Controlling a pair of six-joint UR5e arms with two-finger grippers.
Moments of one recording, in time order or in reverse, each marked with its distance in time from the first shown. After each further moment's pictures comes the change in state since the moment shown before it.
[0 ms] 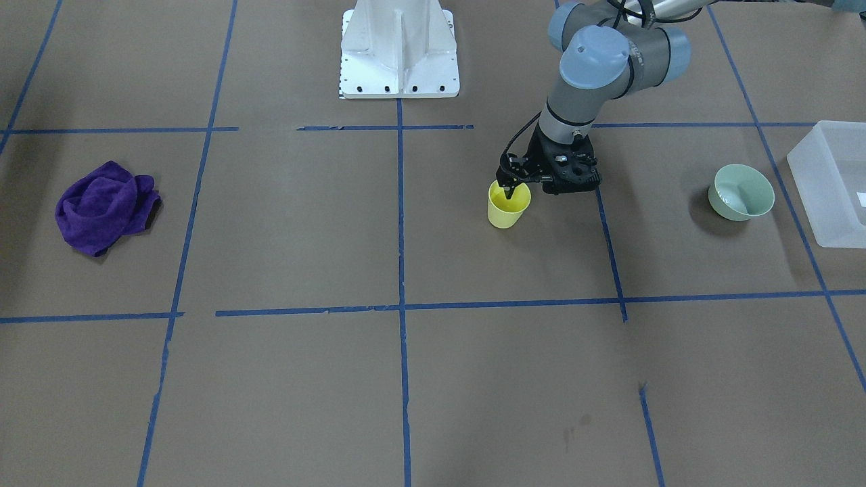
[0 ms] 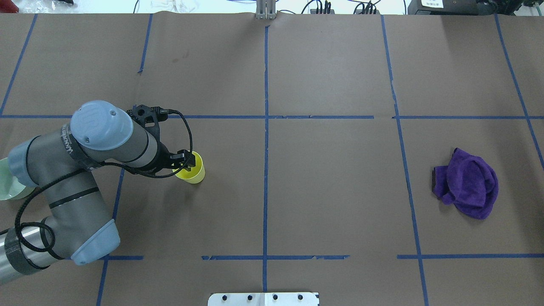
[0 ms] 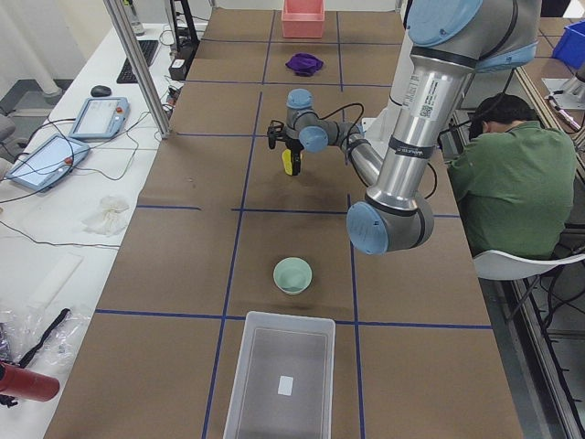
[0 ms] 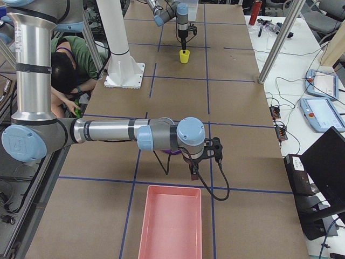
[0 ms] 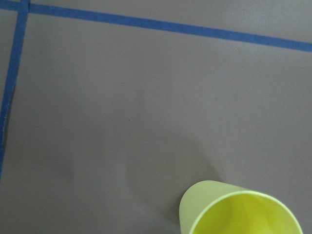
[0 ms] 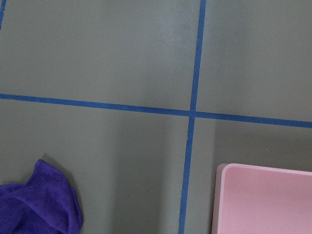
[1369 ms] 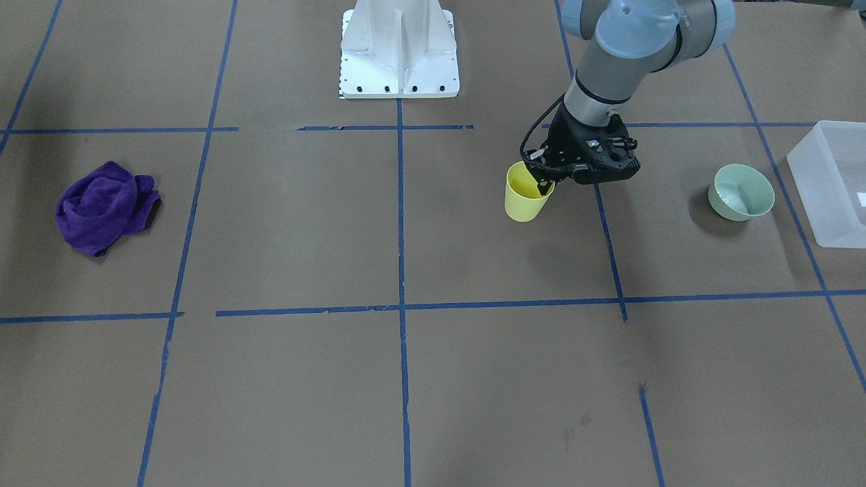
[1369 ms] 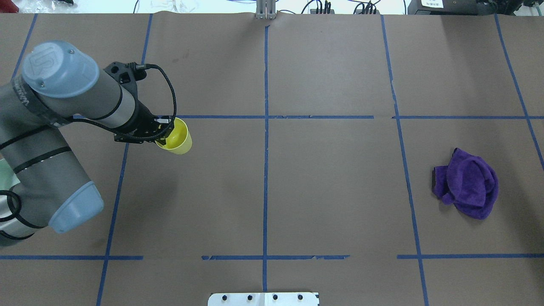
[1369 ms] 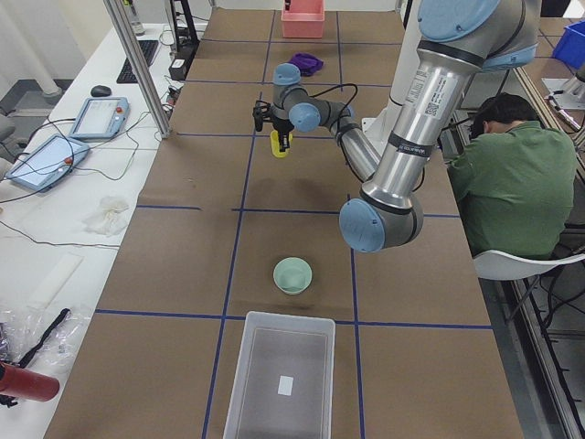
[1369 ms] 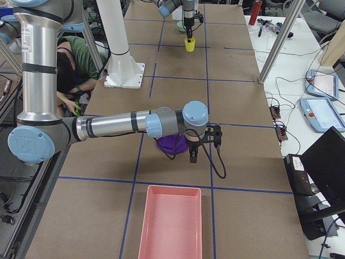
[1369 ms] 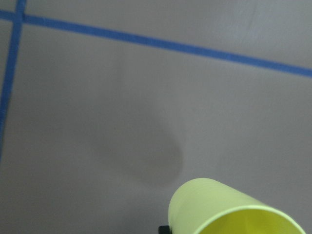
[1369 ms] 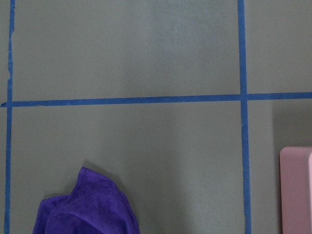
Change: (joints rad) left arm -0.168 -0.052 -0.113 0.163 -0.109 0.003; right arm -0.191 -0.013 0.098 0.048 -0.031 0.348
